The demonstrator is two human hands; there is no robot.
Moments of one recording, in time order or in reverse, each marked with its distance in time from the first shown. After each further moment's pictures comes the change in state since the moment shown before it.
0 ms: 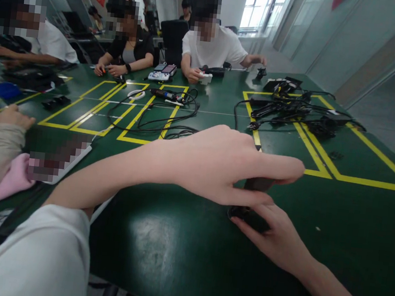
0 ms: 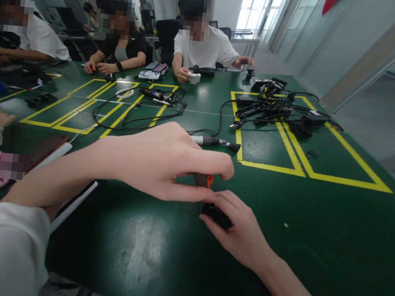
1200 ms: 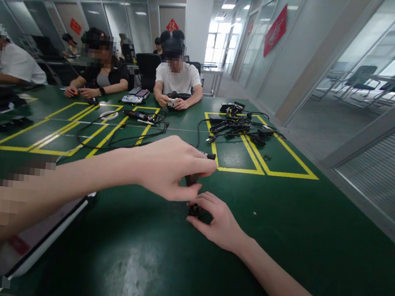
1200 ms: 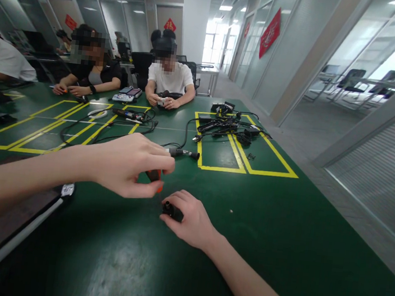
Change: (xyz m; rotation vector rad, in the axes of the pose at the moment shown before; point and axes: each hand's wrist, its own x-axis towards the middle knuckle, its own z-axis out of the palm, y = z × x) left_hand 0.012 0.001 -0.005 0.105 -0.010 0.030; right_hand 0.008 0.002 0.013 0.087 -0.006 -0.033
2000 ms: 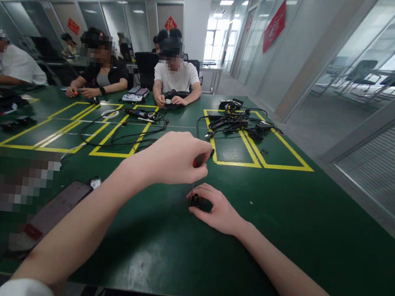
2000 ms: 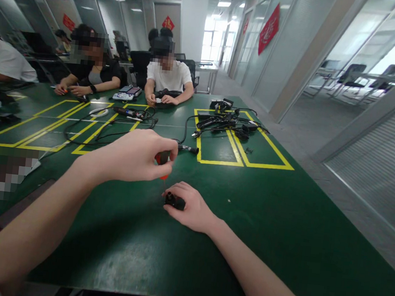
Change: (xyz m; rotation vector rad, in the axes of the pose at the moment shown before) left_hand 0.015 0.023 0.003 0.013 0.008 -0.449; right_hand 0.003 0.005 -0.005 0.109 -0.068 0.017
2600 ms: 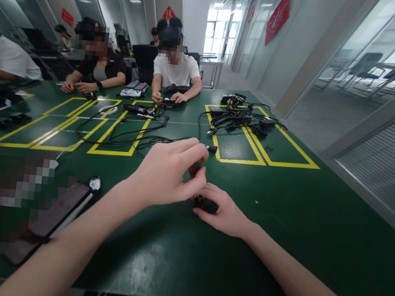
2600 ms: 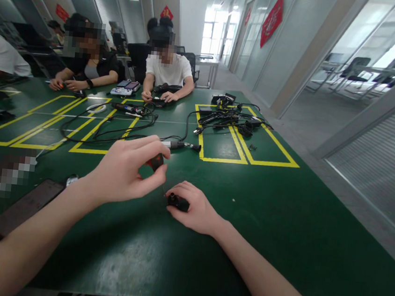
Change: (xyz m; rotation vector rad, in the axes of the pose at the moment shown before) left_hand -0.032 -0.002 0.033 -0.136 0.413 0.067; right_hand -0.003 -0.003 -0.002 0.021 0.015 -0.042
